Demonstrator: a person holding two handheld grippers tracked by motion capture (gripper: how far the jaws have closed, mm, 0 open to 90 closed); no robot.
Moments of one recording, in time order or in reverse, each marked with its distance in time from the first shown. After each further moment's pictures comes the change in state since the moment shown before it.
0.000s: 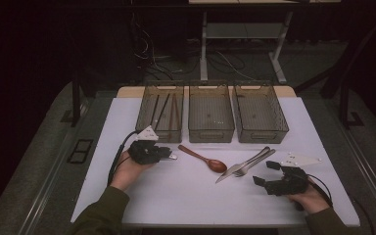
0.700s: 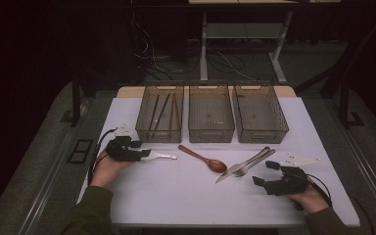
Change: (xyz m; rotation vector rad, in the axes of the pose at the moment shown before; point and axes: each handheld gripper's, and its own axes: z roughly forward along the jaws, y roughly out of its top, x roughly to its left) left arm 0.046 -0.039 -0.026 0.015 0.119 -0.132; right arm 0.000 0.000 0.002 0.005 0.002 -0.010
